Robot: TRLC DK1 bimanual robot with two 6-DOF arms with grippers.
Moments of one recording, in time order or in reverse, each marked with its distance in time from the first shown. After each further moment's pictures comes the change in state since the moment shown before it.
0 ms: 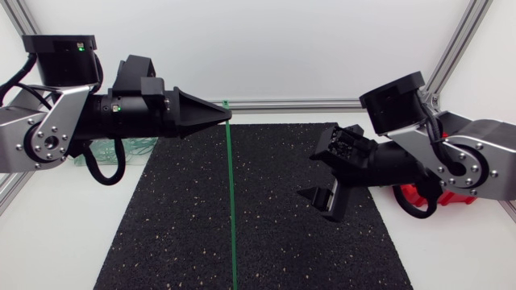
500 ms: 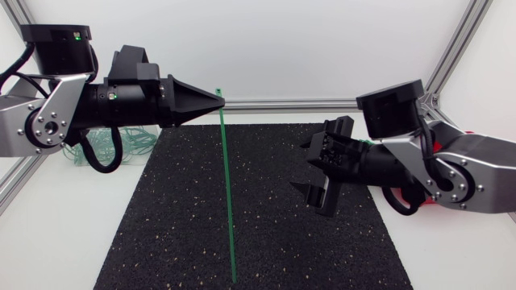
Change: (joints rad) left arm 0.051 0.039 0.056 -0.013 0.010 0.003; right arm 0.023 0.010 -0.075 0.267 0.050 -0.179
